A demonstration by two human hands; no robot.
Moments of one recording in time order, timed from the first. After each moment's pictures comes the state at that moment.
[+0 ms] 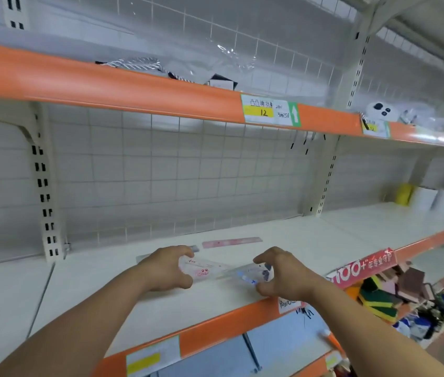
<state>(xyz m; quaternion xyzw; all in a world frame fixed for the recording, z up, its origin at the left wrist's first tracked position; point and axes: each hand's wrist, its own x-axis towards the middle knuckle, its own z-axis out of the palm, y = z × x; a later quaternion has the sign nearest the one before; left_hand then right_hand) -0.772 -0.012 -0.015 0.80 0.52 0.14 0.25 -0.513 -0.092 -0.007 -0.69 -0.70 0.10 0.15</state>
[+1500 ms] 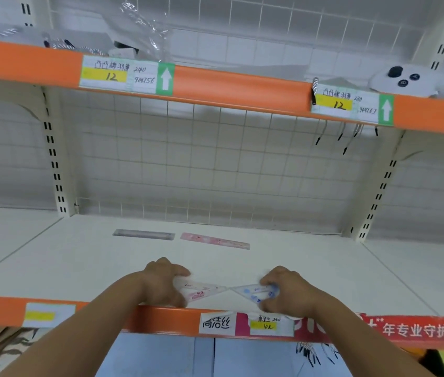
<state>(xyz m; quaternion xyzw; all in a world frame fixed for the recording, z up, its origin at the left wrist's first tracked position) -0.609 -0.039 -0.048 0.69 0.69 0.02 0.21 -0.324 0.004 -0.052 -0.55 -0.82 0.17 0.01</state>
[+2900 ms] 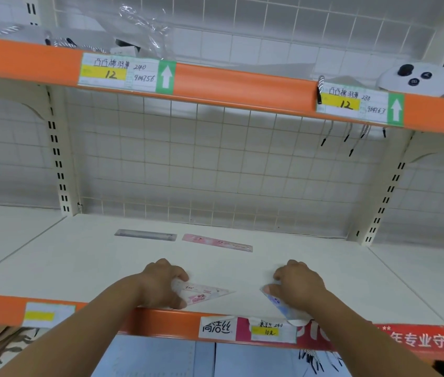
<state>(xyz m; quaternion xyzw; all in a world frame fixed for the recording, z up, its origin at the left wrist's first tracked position) -0.617 -0.033 -0.057 0.69 0.69 0.03 0.20 -0.325 0.031 -0.054 -0.61 -0.79 0.02 -0.03</state>
